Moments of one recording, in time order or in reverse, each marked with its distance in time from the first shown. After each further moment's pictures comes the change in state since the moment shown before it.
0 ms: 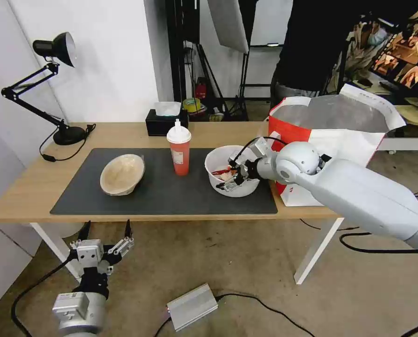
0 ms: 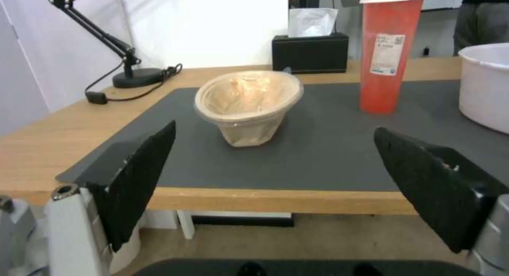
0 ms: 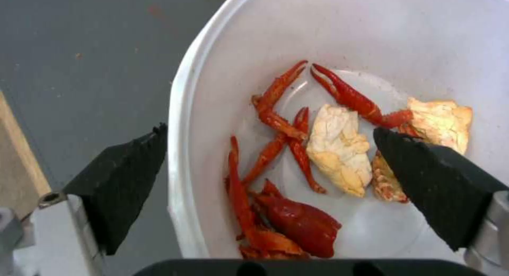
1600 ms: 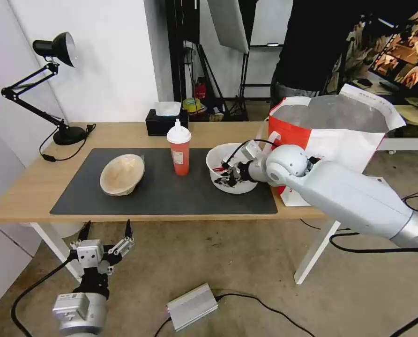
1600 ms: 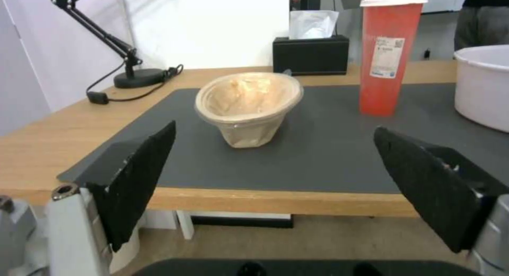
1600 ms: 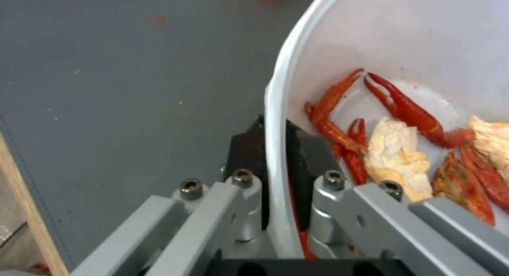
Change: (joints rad) left arm 0.006 -0.013 0.003 -0.006 0.003 -0.005 0.000; right arm -0.007 0.067 -0.014 -0.037 -0.005 0.000 0.036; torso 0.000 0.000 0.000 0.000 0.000
